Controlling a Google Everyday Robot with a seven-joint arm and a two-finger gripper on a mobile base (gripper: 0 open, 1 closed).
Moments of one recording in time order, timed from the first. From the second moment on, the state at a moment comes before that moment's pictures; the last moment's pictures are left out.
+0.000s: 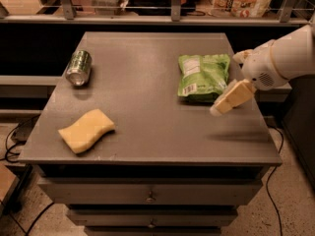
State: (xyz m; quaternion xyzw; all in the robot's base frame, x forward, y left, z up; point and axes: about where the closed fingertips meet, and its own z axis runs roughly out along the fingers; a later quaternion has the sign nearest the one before) arm 0.565 -0.164 0.894 -0.52 0.77 0.09 0.35
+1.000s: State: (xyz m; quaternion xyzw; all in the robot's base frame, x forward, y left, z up) arm 0.635 -0.142 0.833 -0.48 0.77 0.14 0.40
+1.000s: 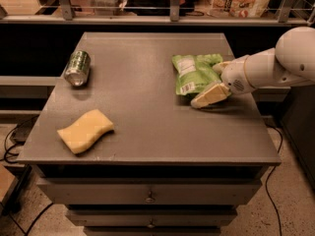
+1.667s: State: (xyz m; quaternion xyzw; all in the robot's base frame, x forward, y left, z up) arm 0.642 -0.113 0.853 -0.51 0.74 0.16 0.40
